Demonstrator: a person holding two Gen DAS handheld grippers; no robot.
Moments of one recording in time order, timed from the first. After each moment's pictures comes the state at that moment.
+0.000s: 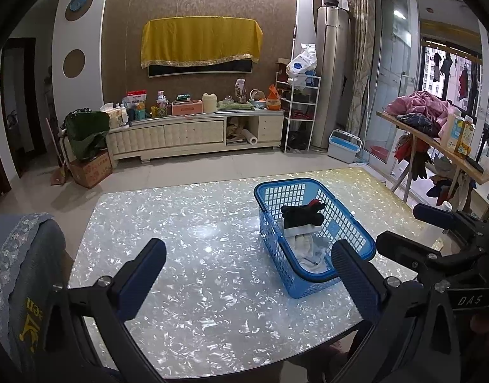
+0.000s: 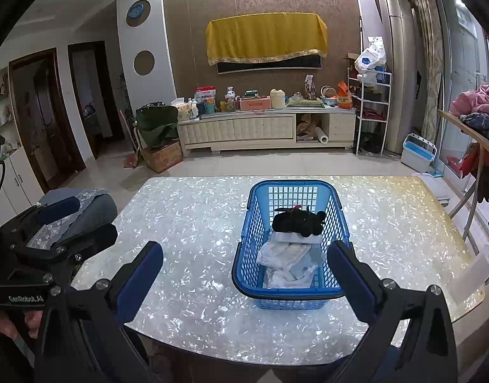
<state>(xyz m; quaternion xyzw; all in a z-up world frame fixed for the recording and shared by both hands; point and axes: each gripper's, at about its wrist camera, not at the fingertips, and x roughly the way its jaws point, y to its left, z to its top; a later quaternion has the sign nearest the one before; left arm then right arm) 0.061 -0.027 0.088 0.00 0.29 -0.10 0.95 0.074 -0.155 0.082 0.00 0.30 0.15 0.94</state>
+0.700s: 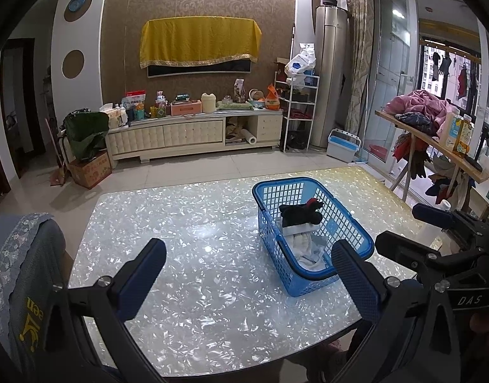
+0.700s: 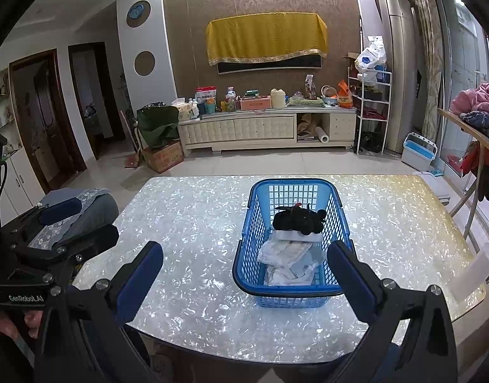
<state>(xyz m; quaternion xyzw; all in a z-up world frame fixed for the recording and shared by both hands) 0.058 -0.030 0.087 0.00 0.29 -0.11 0.95 0.073 -0.156 0.082 0.00 0.30 0.15 0.94</state>
